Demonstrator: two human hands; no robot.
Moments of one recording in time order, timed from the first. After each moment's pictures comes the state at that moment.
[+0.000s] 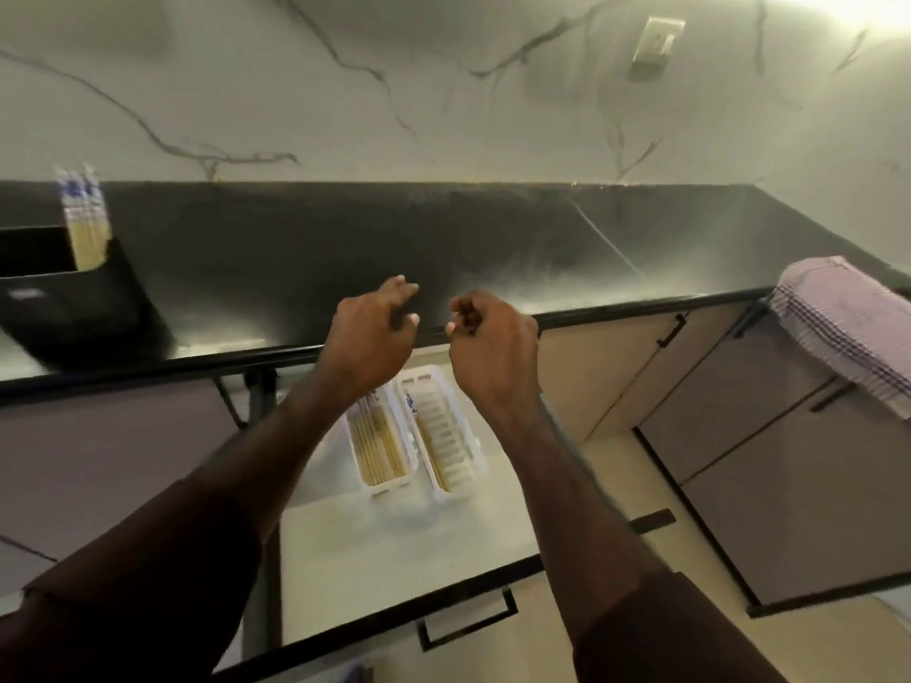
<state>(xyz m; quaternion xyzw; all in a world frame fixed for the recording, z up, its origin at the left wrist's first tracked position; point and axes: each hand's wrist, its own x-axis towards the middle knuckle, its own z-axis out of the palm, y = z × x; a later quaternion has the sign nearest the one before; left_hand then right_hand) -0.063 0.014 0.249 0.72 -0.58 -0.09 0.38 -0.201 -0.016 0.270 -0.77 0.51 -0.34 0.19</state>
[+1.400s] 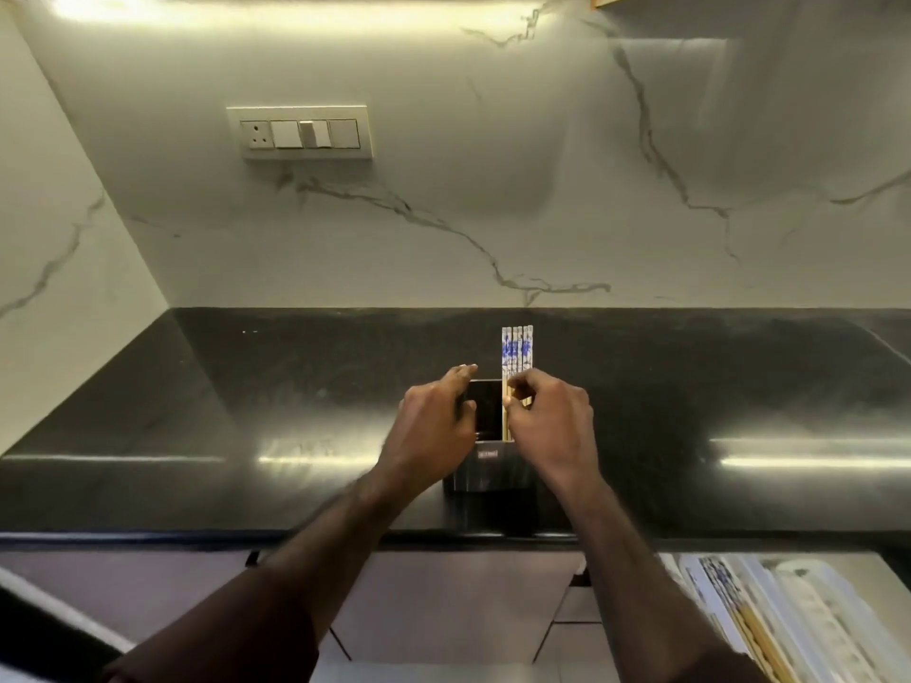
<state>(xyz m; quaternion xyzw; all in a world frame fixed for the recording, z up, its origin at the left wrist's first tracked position) 0.386 0.158 0.268 0.76 -0.52 -0.01 0.38 0.273 0.061 0.267 -0.84 0.38 -0.31 0.24</state>
